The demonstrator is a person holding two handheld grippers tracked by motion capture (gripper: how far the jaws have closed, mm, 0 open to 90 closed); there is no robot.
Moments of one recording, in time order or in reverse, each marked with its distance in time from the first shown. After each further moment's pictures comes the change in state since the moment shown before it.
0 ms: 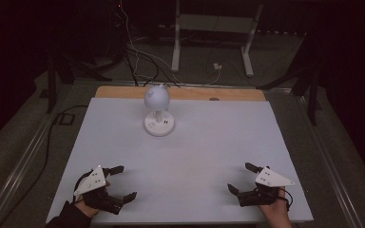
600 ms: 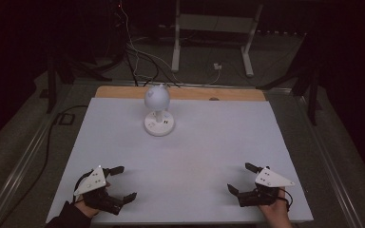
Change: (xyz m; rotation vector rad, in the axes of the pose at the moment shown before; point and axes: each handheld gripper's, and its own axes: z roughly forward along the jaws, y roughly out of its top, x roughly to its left) left arm -0.001 0.000 0.000 0.009 -0.007 0.004; right arm 0.002 0.001 0.000 0.000 -0.004 -0.010
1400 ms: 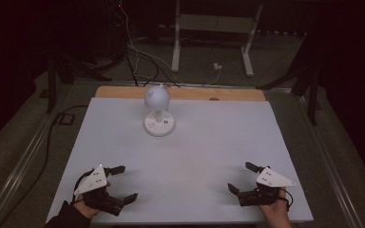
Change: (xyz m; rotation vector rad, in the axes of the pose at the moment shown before) left arm -0.007 0.017 -0.002 0.015 -0.013 0.011; right arm 0.000 0.002 -0.002 -0.028 -0.001 0.014
